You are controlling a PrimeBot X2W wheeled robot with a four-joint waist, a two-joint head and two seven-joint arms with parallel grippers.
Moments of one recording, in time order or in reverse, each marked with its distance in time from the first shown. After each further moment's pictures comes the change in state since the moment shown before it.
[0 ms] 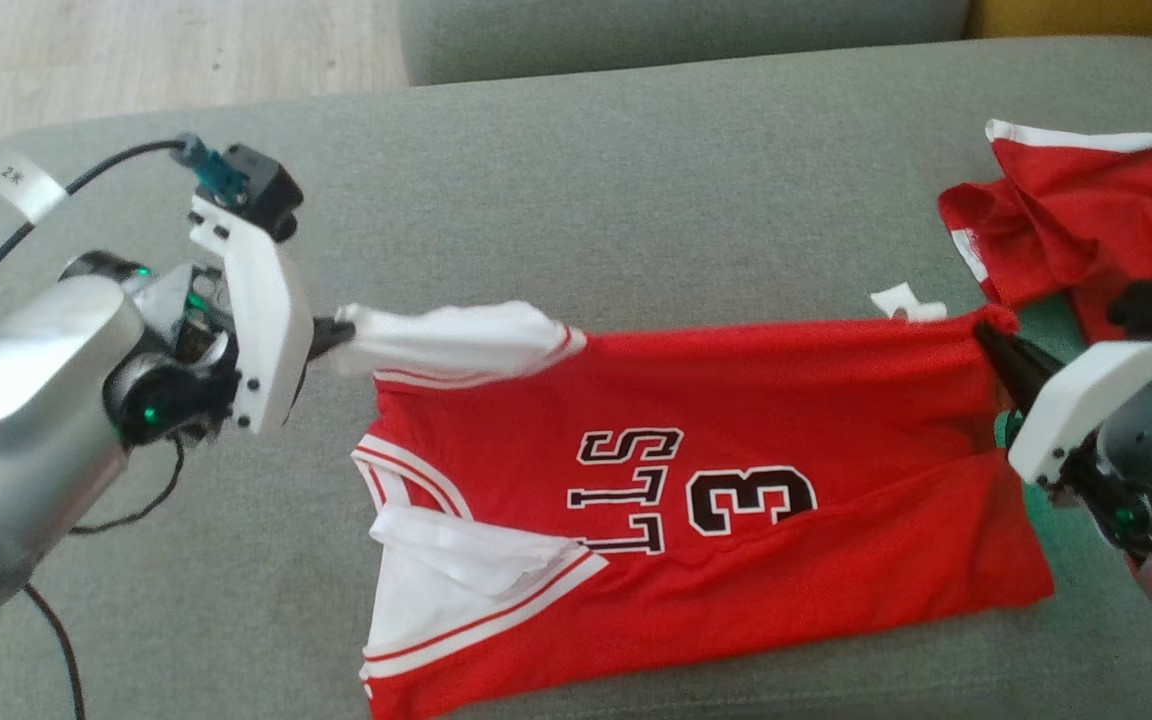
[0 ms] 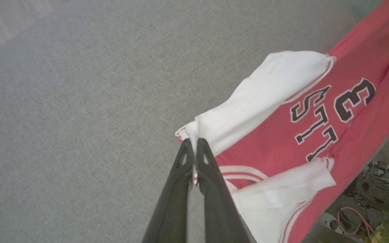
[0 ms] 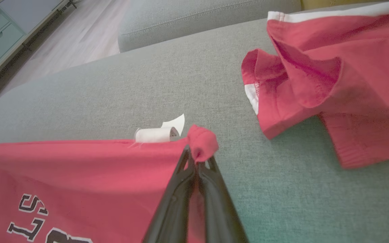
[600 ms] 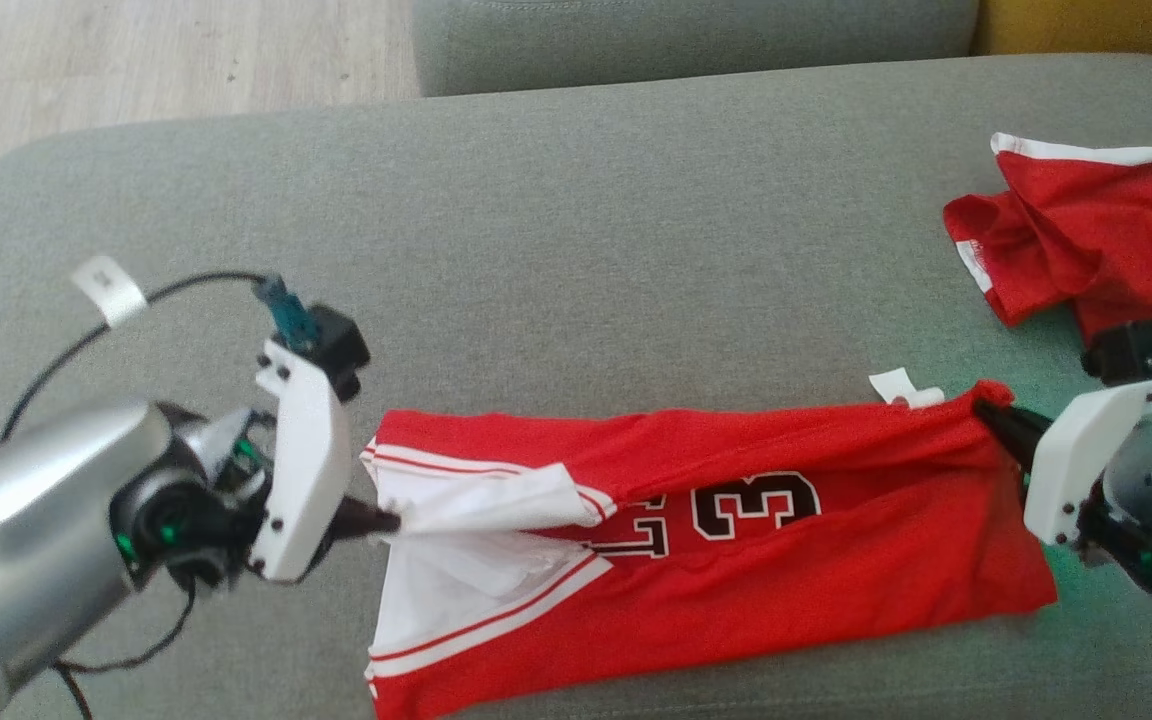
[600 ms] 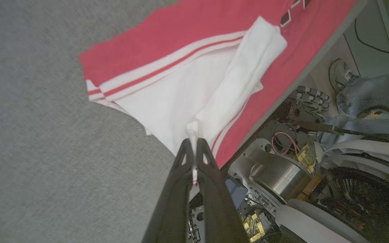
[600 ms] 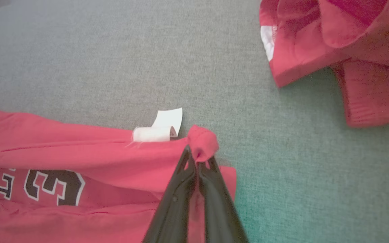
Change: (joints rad) left arm 0.126 0.131 -0.035 -0.335 -0.184 0.026 0.263; right arm 0.060 -0.096 0.087 -0.091 -0.028 0.000 0.149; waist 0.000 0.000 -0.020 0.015
